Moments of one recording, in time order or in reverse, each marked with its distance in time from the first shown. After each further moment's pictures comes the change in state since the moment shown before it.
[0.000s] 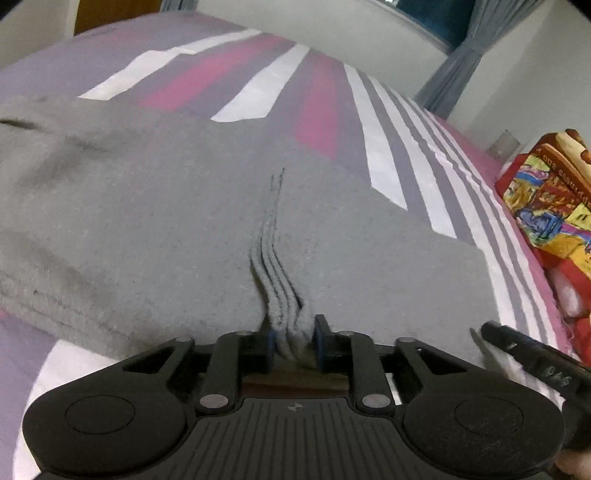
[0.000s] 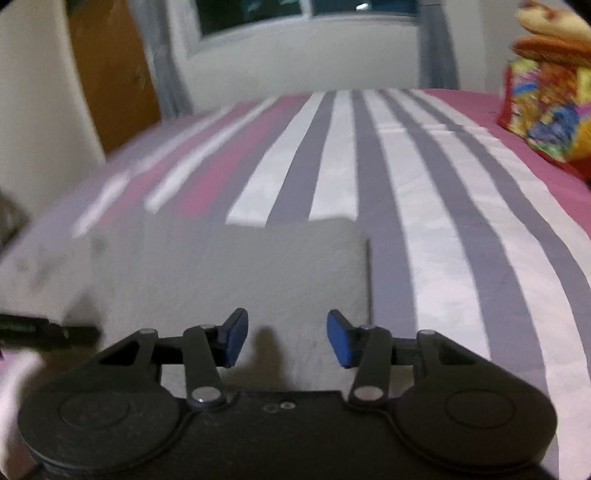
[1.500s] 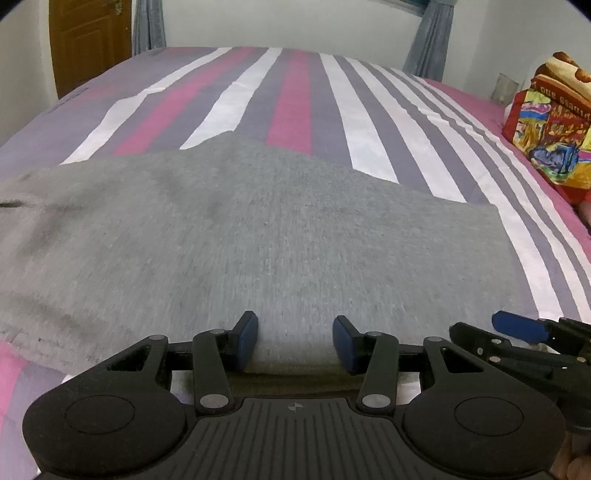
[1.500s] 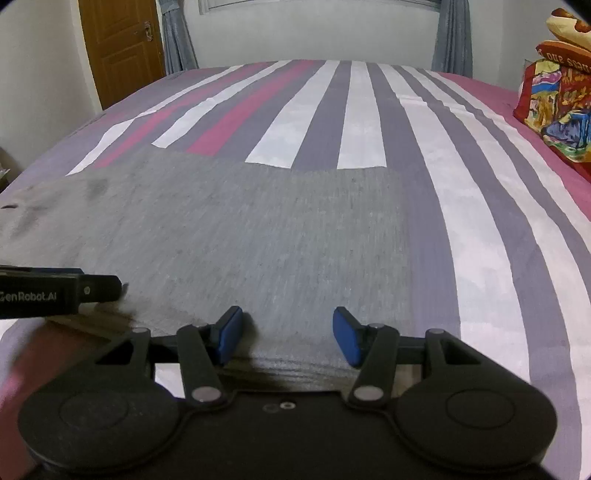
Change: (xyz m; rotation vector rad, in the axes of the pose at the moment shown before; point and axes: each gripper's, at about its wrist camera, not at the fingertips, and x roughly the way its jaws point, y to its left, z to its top) left arm 0.002 -0.053 -0.003 0.234 -0.003 0.154; right arm 0.012 0.028 -0.016 -0.039 0.075 -0.024
